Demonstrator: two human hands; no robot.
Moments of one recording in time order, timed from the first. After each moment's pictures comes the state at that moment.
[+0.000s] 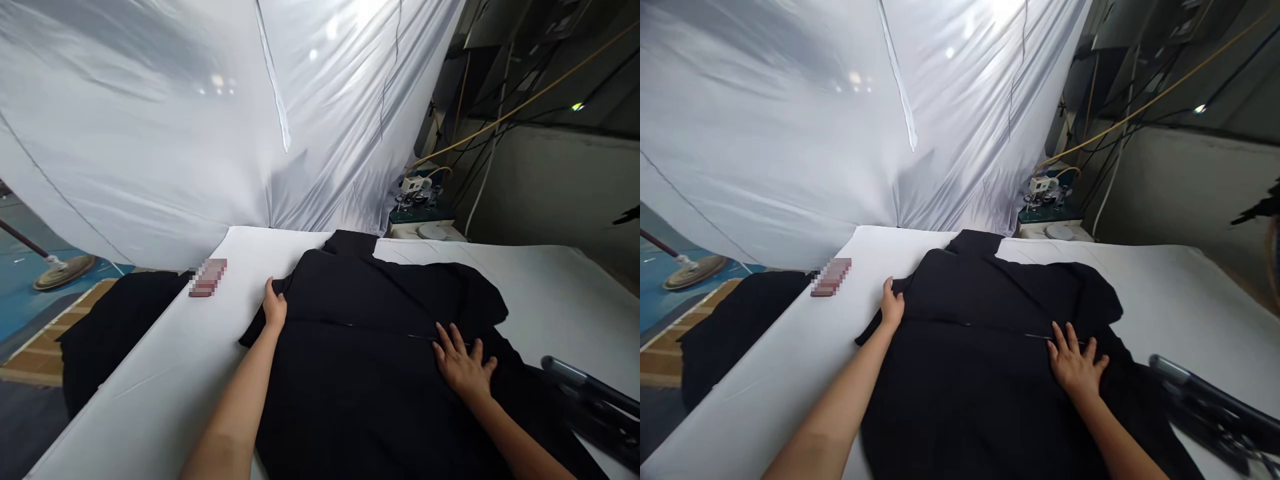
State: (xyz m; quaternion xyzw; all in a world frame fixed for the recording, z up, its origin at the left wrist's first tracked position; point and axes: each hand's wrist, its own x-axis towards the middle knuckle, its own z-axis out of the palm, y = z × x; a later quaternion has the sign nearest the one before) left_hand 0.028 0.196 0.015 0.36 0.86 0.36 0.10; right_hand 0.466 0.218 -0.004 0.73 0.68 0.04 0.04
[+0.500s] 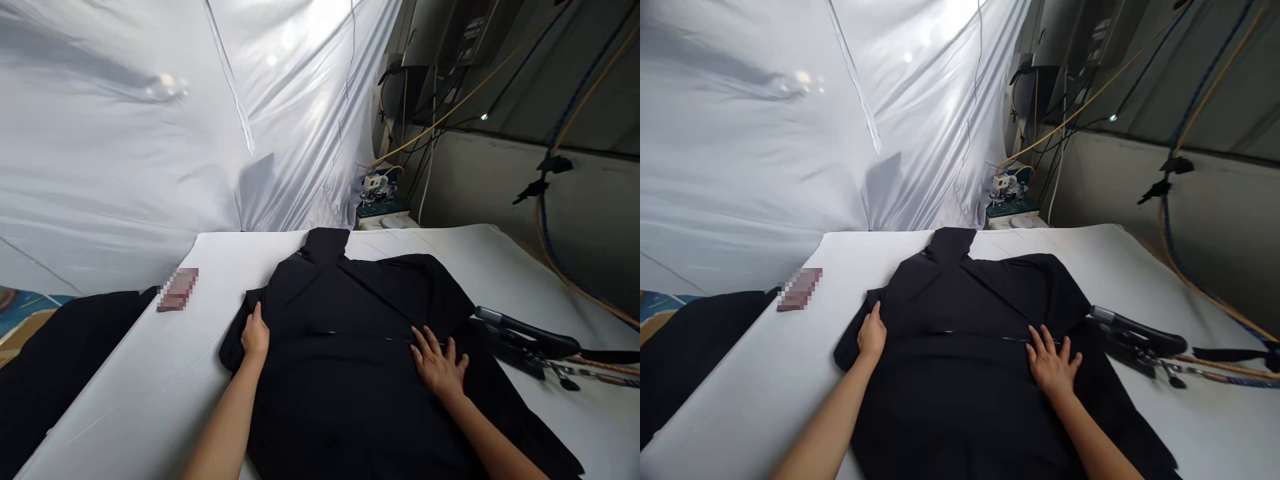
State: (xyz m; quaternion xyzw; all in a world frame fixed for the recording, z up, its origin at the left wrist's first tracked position) left_hand 0.043 0.141 -0.001 0.43 0.88 0.17 0.07; right_hand 0.469 0.144 0.003 0.76 0.64 0.04 0.06
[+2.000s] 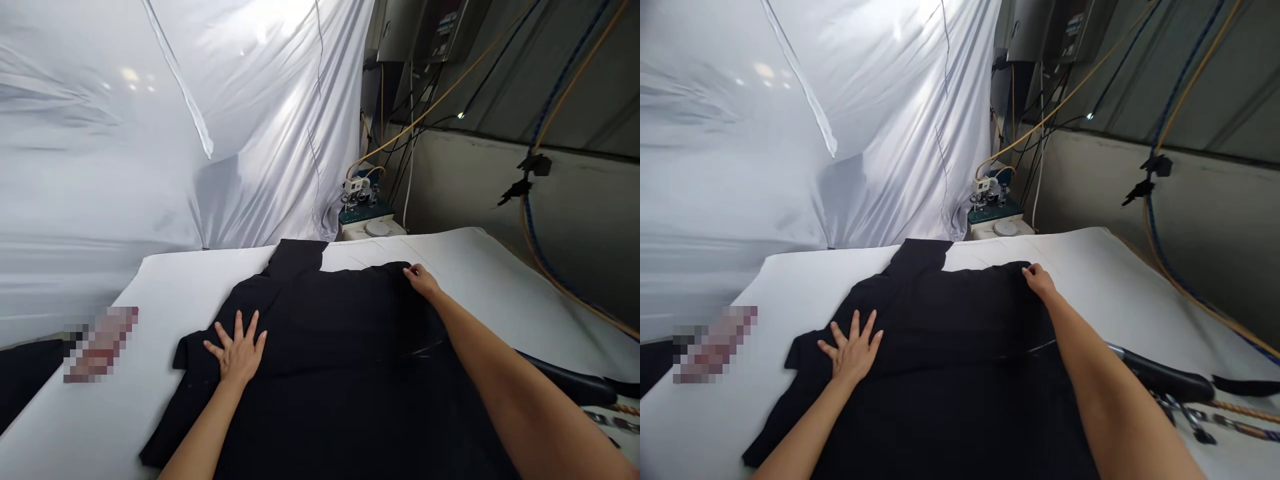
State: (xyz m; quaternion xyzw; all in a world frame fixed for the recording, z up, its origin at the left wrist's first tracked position) left_hand 0.080 0.217 -0.007 0.55 0.83 0.03 0.00; right_hand 0.521 0.411 0.063 0.79 0.57 -0.15 -0.18
